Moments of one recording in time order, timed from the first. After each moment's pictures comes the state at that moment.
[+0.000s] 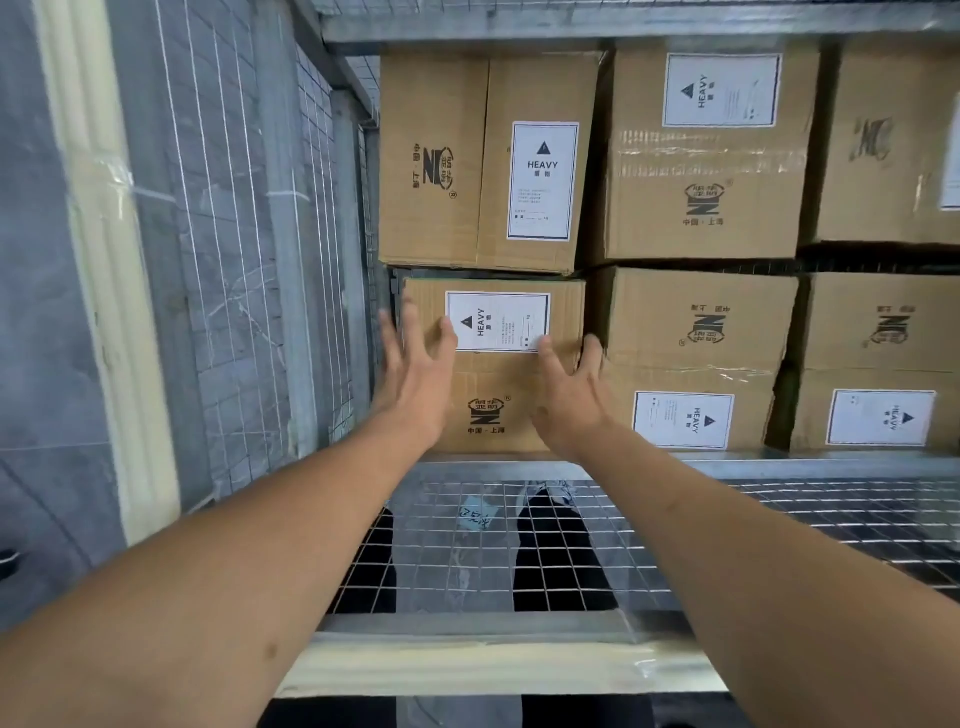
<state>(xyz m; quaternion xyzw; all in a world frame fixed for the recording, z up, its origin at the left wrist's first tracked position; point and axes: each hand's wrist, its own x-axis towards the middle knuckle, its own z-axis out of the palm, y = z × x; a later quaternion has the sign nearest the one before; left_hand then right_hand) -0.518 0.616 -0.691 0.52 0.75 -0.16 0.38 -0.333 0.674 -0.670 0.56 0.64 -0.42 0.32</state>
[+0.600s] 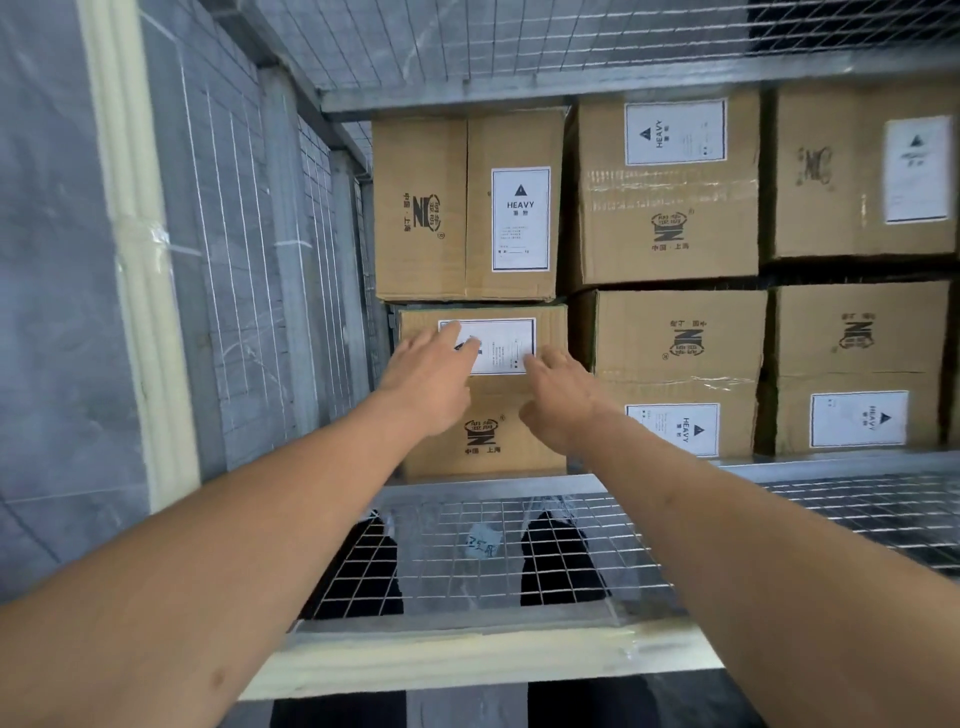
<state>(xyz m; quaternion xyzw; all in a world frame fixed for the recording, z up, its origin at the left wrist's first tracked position) -0.521 0.674 -0.641 0.66 0.63 -0.22 0.36 -0.340 0.705 -0.643 0.48 0.73 -0.38 0.30</state>
